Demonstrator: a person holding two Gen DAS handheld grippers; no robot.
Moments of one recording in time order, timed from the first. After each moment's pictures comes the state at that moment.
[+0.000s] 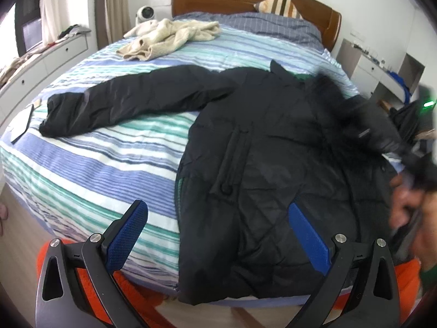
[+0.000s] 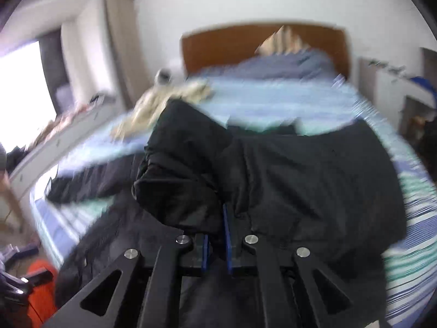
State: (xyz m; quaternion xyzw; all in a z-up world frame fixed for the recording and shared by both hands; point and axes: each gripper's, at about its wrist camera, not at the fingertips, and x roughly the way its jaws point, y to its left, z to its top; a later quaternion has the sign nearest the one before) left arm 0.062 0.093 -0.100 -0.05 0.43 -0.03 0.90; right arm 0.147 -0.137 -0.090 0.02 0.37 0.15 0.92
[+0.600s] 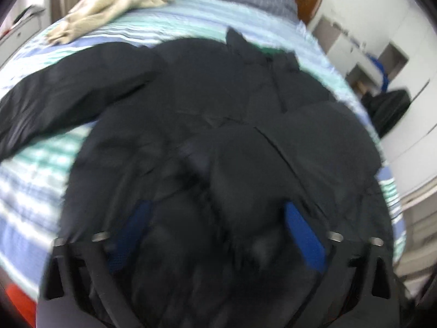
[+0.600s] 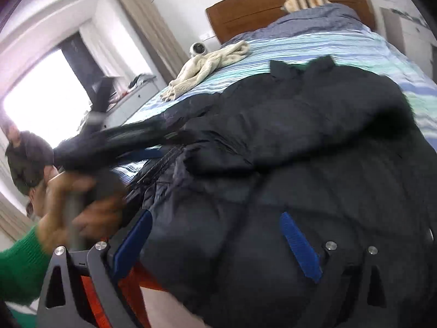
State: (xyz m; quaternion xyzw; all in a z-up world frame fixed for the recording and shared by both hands) left arm 0.203 -0.003 -0.142 -0.07 0.51 -0.14 0.85; right arm 0.015 -0.181 -0.107 0.13 0.38 0.23 0.88
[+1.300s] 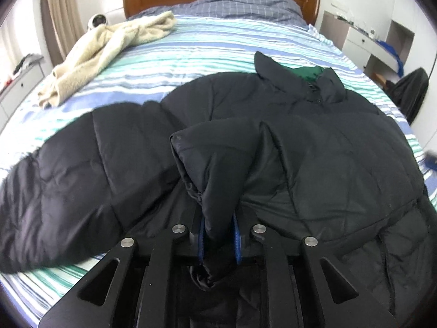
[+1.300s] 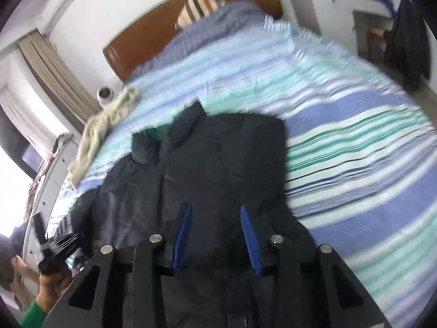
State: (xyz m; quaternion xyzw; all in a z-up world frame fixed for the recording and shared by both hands) left arm 0.302 0.019 -0.159 0.01 0.45 -0.10 0.89; right arm 0.236 -0.356 -0.116 0.21 0.44 0.02 0.87
